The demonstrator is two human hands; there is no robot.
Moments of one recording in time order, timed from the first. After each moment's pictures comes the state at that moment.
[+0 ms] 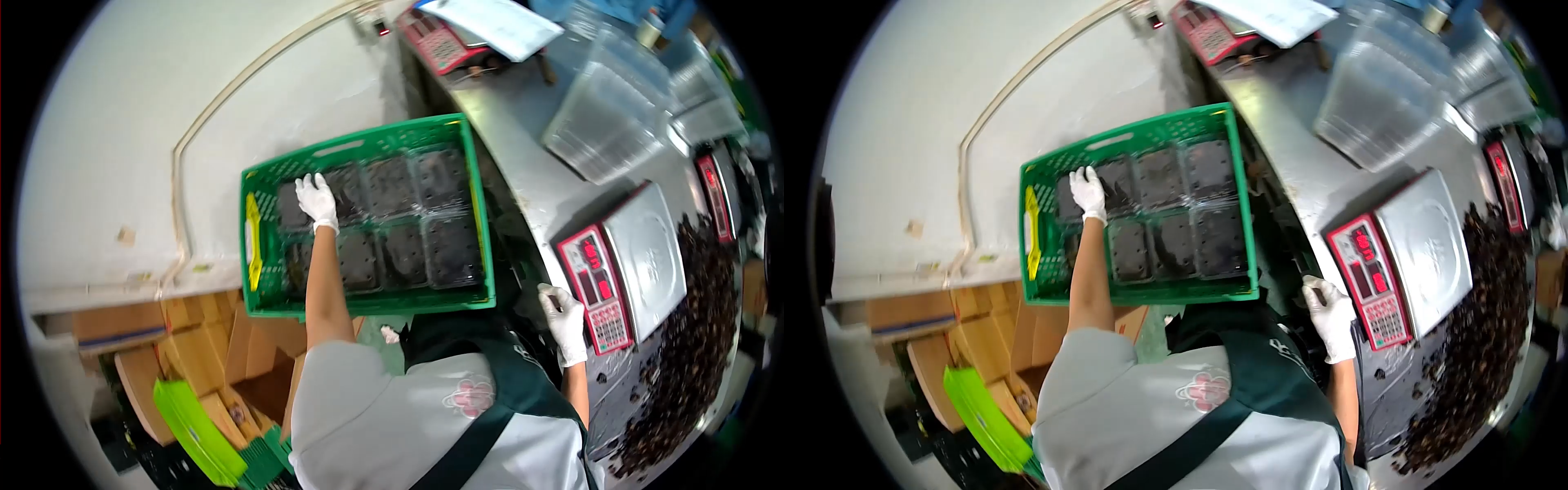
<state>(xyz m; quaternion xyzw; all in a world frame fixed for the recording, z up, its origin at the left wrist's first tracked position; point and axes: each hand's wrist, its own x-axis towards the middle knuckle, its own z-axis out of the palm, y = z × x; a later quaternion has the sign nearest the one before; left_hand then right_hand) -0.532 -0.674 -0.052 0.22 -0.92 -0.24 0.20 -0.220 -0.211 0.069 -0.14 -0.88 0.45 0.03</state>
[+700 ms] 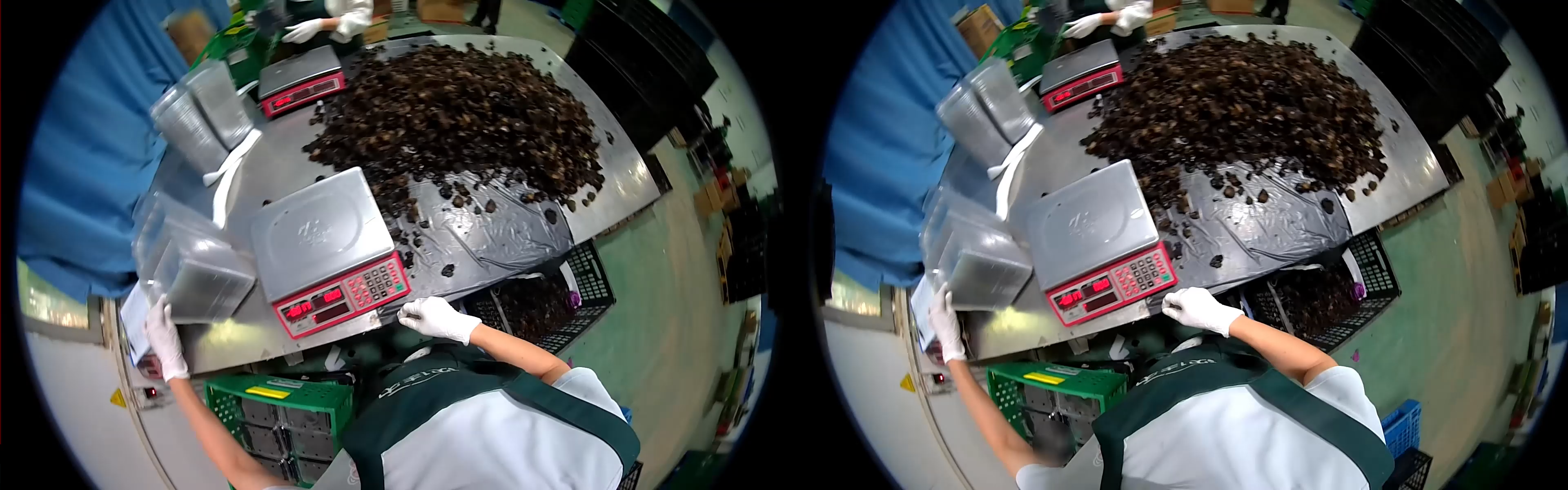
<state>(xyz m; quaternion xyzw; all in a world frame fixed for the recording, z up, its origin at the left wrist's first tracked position) -0.610 -0.233 0.175 -0.56 -0.80 -0.17 0.13 -0.041 -0.164 0.053 -0.40 -0.83 0.38 0.11</state>
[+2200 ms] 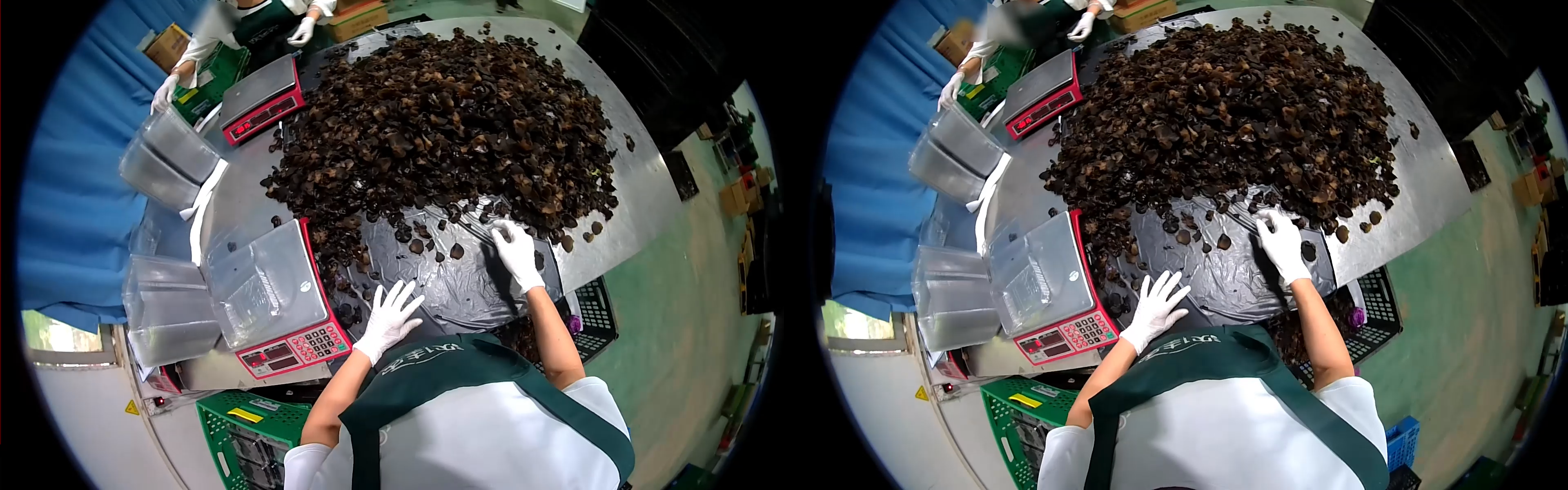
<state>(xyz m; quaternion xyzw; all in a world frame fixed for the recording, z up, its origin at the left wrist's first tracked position) -0.081 -0.060 -0.015 -0.87 -0.47 -0.08 -0.14 0.226 0.055 0.014 -0.67 -0.61 0.23 0.35</state>
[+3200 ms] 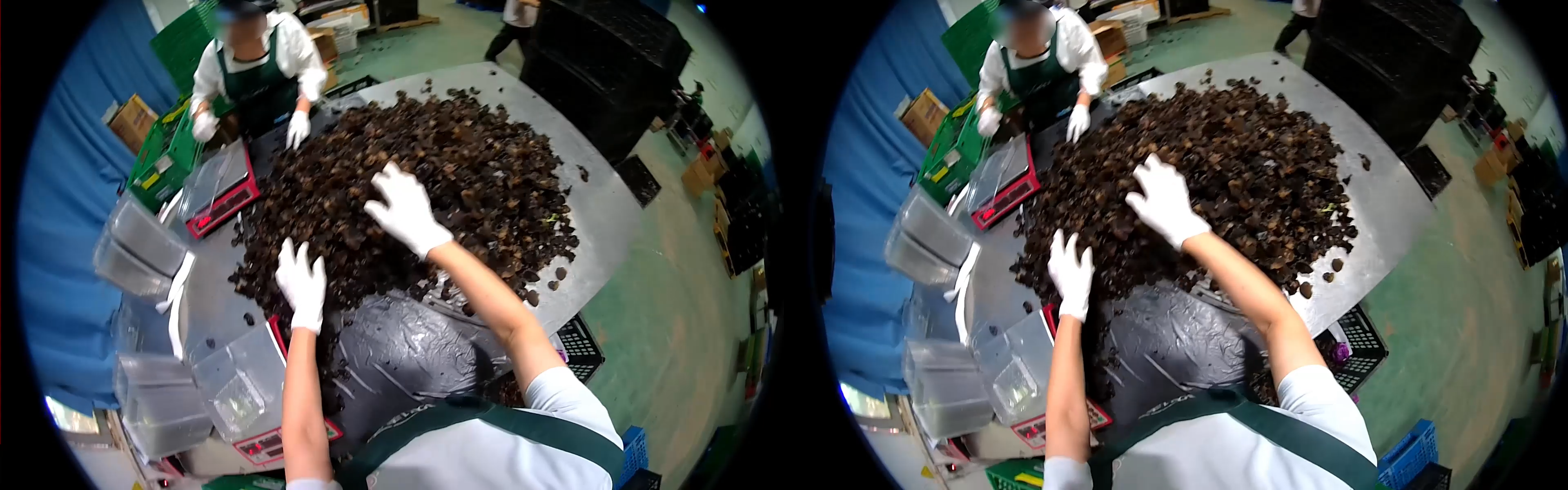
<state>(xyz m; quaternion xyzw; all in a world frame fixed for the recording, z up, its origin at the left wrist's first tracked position) -0.114 0.196 0.065 -0.68 -0.66 -0.31 0.01 0.136 0.258 0.147 -0.50 -0.76 0.01 0.41</state>
